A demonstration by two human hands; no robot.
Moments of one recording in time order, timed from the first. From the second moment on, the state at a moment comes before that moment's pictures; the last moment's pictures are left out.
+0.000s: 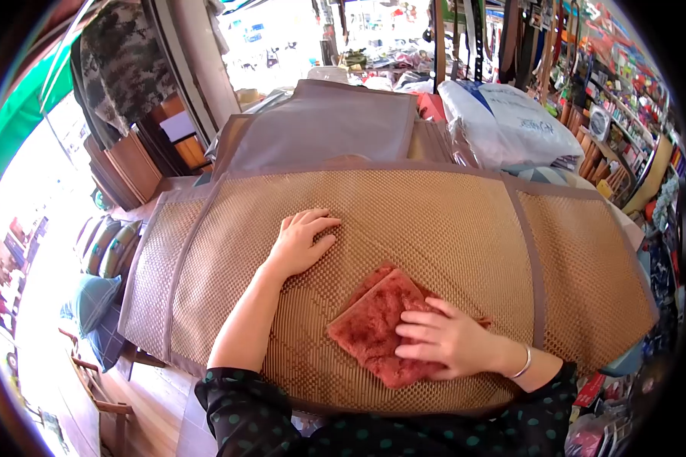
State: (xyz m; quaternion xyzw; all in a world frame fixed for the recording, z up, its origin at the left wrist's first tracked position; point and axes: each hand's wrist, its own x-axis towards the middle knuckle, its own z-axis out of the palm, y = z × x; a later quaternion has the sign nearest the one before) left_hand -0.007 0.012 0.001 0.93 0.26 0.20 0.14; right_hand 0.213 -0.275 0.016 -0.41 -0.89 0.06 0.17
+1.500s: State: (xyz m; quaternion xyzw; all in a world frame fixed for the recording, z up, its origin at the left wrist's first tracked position) left_hand -0.009 0.013 -0.003 0.92 0.27 0.22 0.15; right_hand 0.257 -0.251 0.017 -0.53 -0.83 -0.01 0.20
